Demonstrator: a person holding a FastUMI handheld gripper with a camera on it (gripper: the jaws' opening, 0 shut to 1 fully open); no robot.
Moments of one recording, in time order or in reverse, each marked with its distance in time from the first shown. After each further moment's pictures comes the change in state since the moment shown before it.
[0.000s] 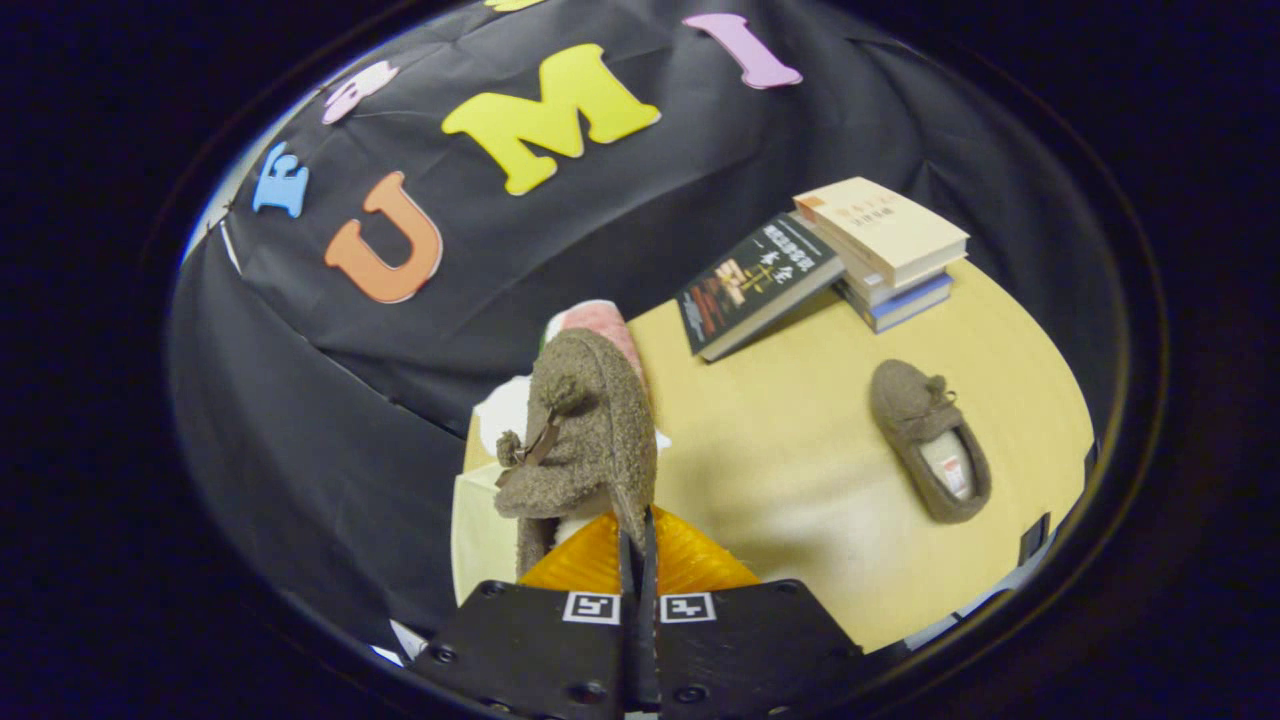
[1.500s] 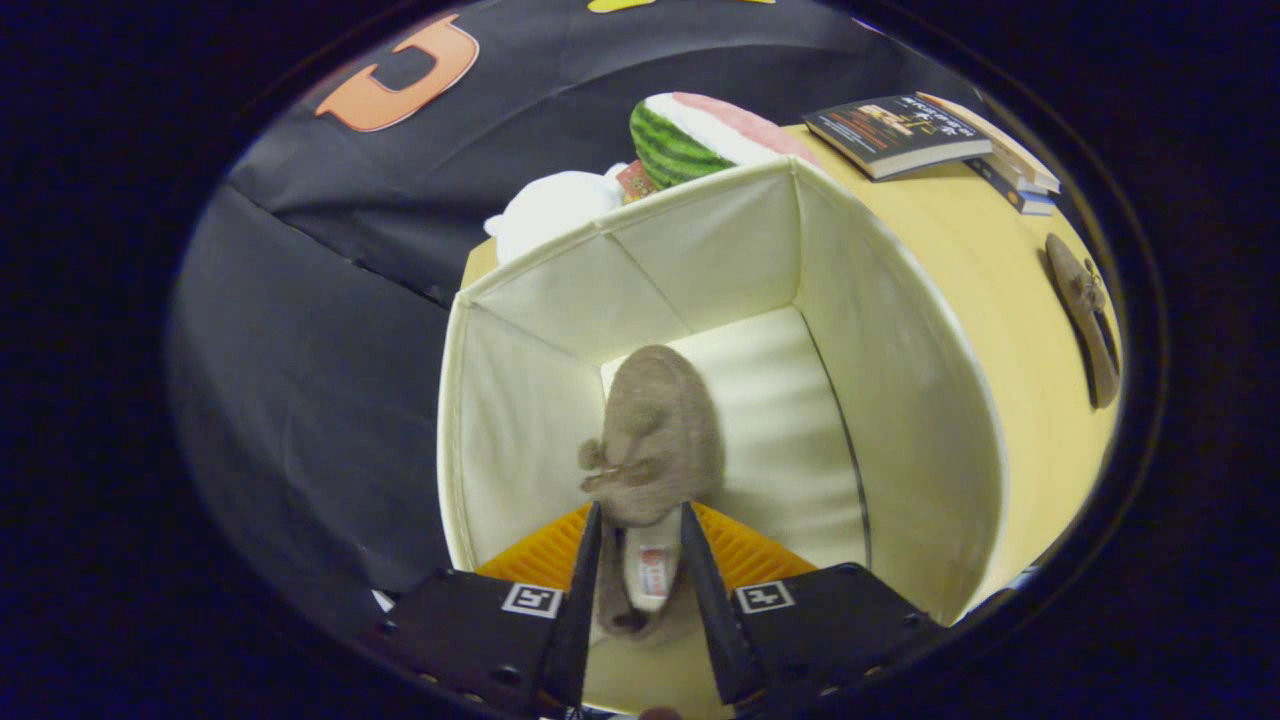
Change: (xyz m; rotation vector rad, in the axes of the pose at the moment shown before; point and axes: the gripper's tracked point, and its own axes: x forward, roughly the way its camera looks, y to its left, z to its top) arm 0.183 0.122 -0.189 -0.063 0.350 -0.108
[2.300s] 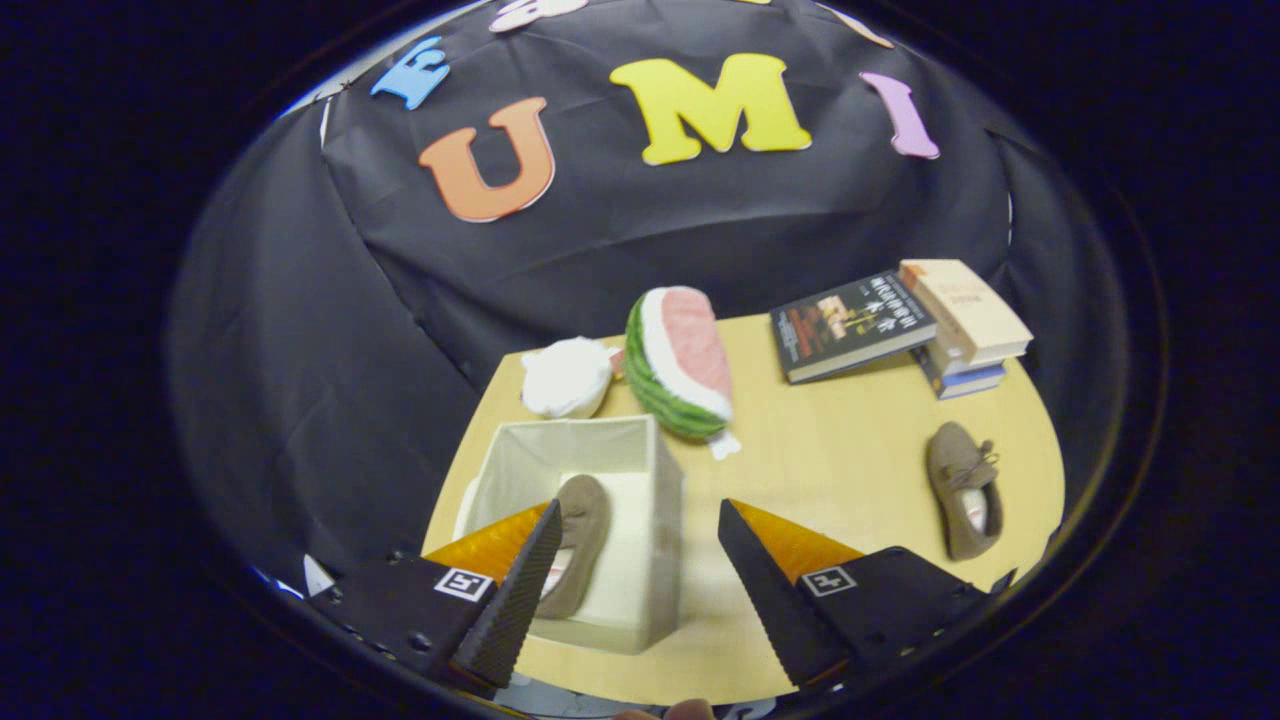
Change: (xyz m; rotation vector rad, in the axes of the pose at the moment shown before) arm -0.198 -0.112 0.088 -0.247 -0.417 -0.022
